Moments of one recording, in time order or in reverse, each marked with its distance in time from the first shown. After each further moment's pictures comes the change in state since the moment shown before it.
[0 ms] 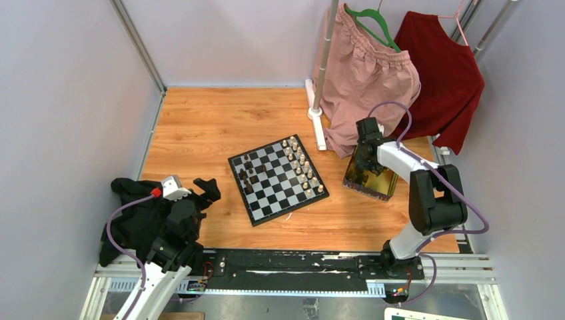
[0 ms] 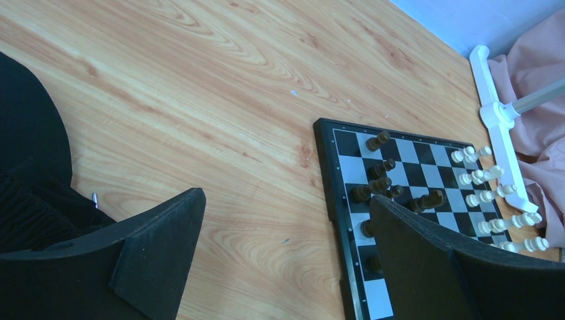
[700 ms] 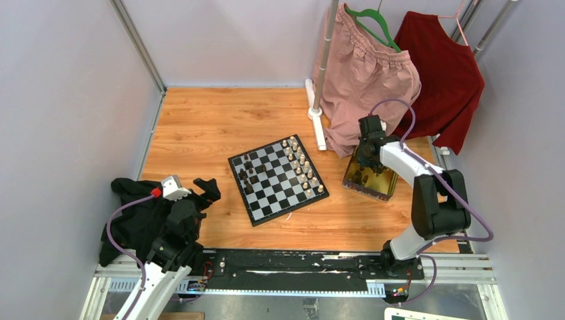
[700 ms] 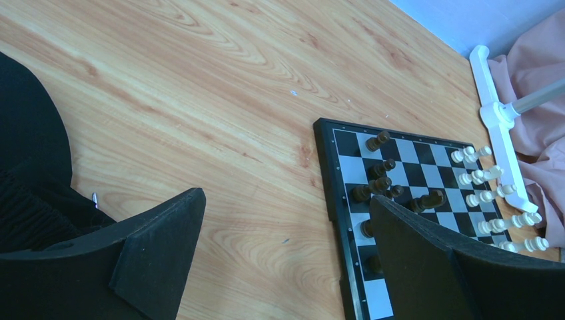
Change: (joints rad) left arm 0.000 0.000 0.000 0.000 0.000 0.000; right arm -0.007 -0.014 0.013 0.003 -0.020 -0.004
